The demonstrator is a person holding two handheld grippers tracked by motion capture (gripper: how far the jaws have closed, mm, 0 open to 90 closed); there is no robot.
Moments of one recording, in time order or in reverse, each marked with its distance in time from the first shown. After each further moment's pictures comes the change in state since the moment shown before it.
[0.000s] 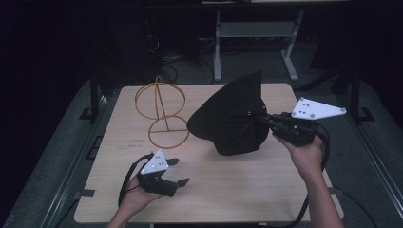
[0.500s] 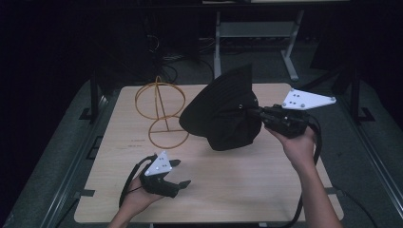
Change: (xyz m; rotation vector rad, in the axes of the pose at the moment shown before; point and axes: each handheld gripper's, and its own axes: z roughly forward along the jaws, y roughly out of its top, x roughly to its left) left arm -0.002 -0.001 0.005 0.029 -0.005 0.025; right arm -0.001 0.020 0.019 0.003 0.025 -0.008
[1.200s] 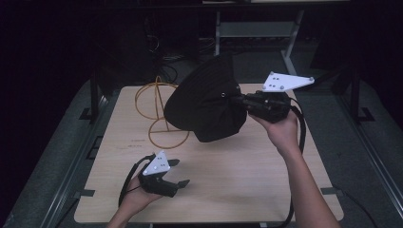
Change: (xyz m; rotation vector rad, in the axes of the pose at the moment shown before) left arm 0.003 -0.003 -0.002 -0.006 0.001 -0.011; right arm -0.001 0.035 0.039 0.017 0.051 -0.023
